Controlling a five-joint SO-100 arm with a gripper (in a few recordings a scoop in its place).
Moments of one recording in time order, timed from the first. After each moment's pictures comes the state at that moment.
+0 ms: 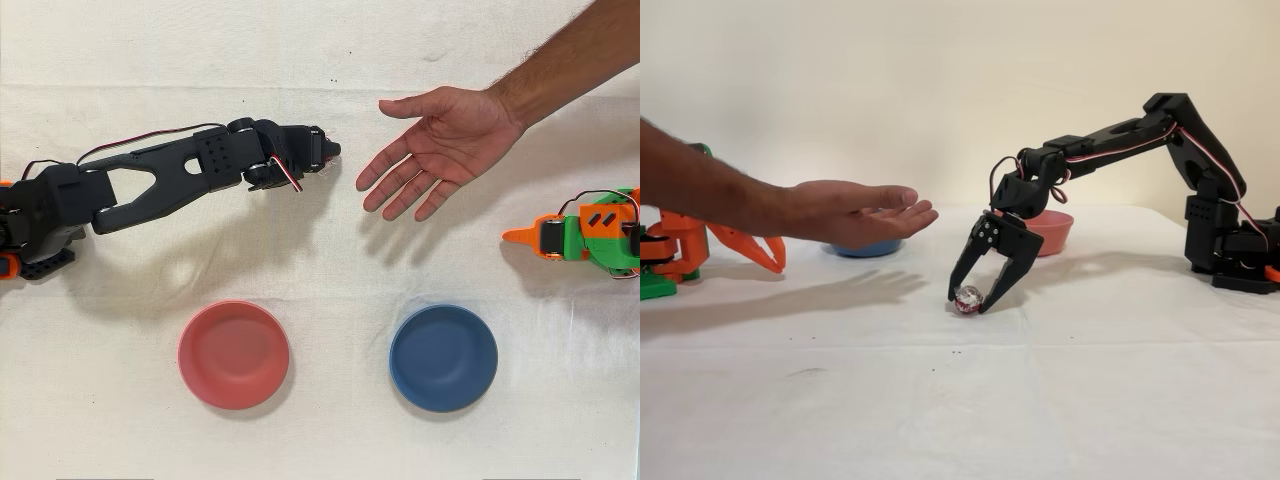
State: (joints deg) arm -17.2 47.1 56.3 48.9 21.7
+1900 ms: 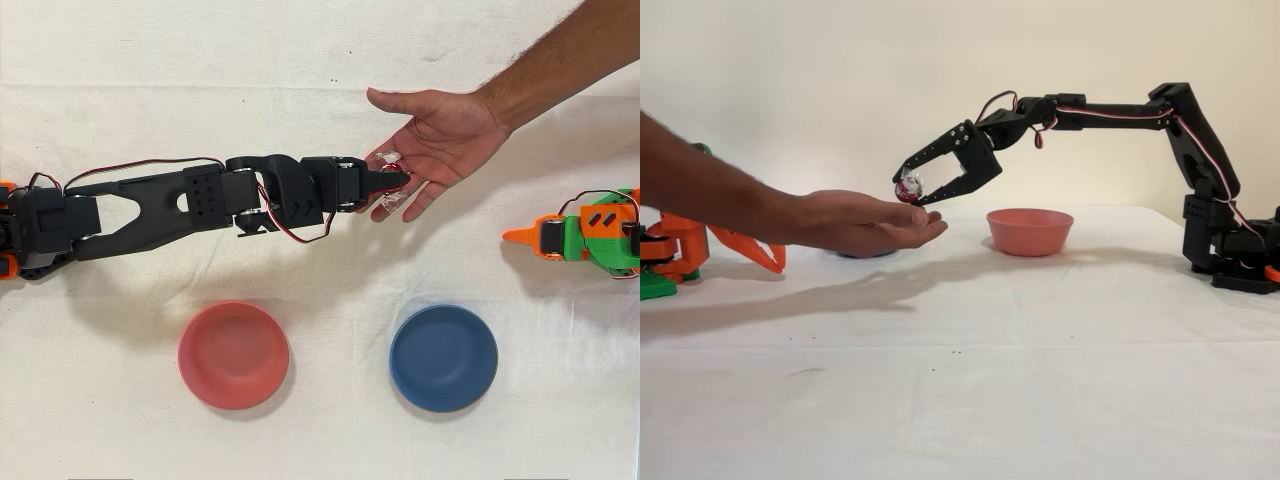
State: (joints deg) arm -8.4 55.8 50.0 33.6 14.2
